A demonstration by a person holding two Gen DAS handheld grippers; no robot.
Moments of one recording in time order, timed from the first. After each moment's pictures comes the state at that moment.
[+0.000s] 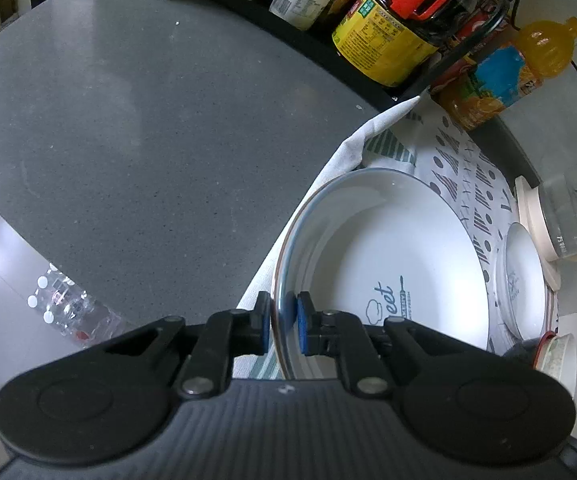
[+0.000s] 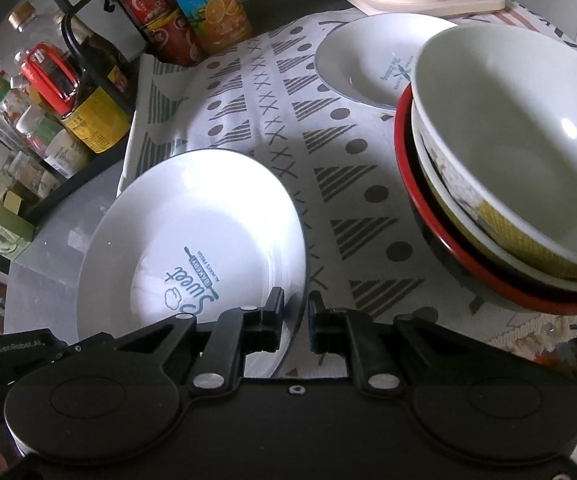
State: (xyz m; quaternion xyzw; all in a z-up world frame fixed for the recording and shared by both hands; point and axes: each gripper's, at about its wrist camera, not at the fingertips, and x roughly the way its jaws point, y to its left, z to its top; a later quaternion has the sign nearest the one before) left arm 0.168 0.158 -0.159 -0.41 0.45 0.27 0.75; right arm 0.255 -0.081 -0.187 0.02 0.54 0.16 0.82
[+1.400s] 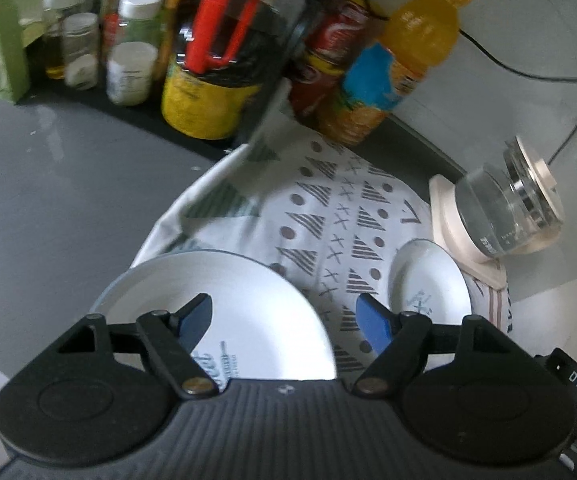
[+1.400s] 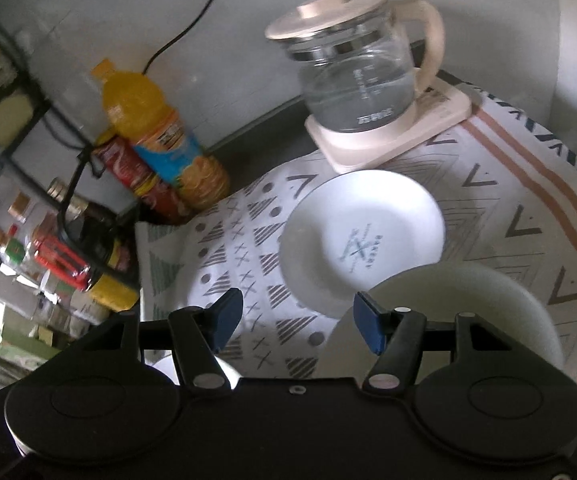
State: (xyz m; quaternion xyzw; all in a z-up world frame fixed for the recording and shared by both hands) left arm 0.294 0.110 -0.078 -0.35 0.44 0.21 0.80; right arm 0.356 -0.141 -0.098 0.11 0.47 0.15 0.86
